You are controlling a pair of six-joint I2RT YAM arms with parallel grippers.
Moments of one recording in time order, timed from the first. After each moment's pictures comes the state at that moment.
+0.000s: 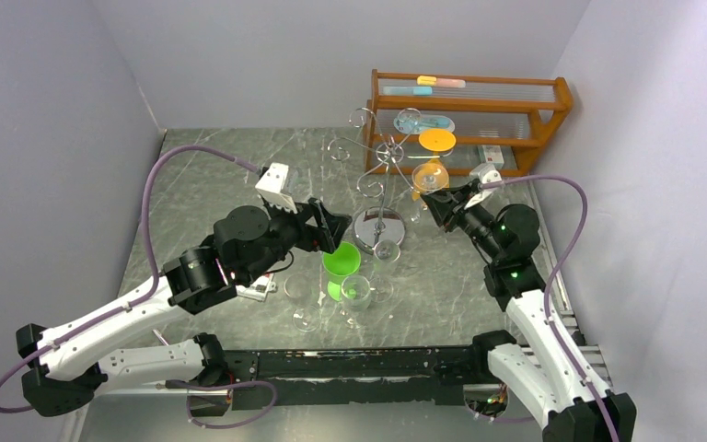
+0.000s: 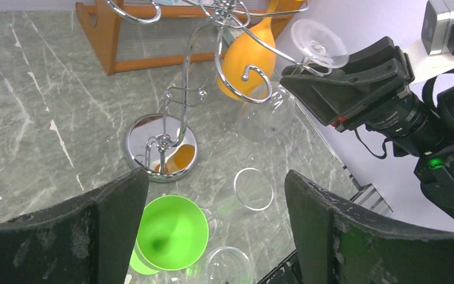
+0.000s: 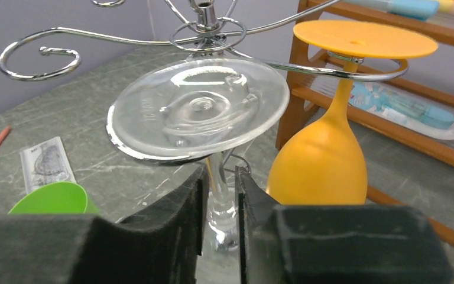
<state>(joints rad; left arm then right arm) -1.08 0.95 1.06 -0.25 -0.41 -0.50 0.19 0.78 0.58 0.31 -0.49 0.06</state>
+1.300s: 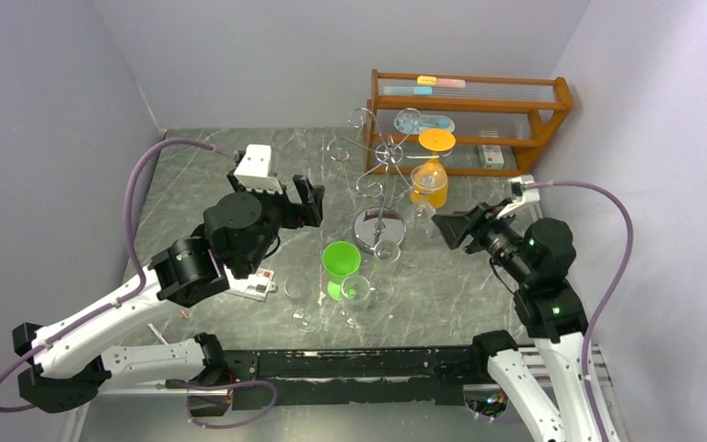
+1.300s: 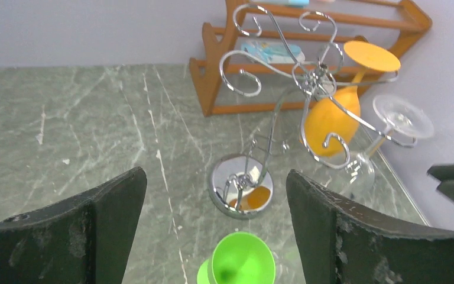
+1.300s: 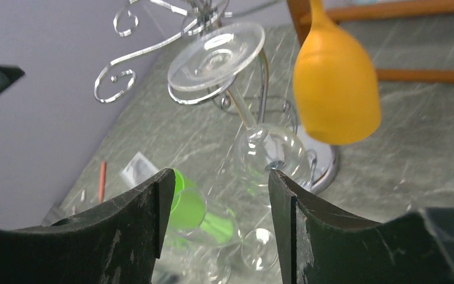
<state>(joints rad) -1.08 0.97 1.19 -0.35 -0.72 -0.36 0.19 0.51 0.81 -0.36 -0.32 0.43</state>
